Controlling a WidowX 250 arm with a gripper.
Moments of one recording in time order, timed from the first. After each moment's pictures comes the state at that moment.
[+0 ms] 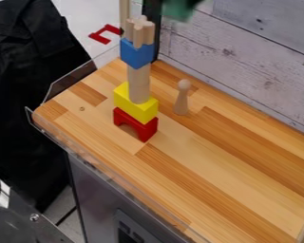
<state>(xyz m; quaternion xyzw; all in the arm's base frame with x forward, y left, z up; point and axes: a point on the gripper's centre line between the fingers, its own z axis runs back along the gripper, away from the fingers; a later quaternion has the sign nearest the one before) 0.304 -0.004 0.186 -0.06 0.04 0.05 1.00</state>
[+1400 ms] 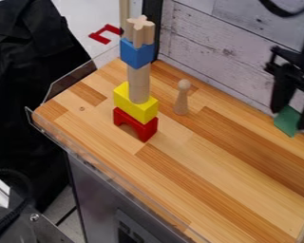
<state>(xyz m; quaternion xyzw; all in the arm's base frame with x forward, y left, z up) 0.323 -0.152 0.091 -0.04 0.05 -0.15 0.99</state>
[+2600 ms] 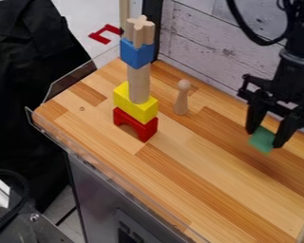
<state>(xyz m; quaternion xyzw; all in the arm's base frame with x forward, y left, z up) 0.323 -0.126 0.051 -0.03 0.08 -0.04 1.00</state>
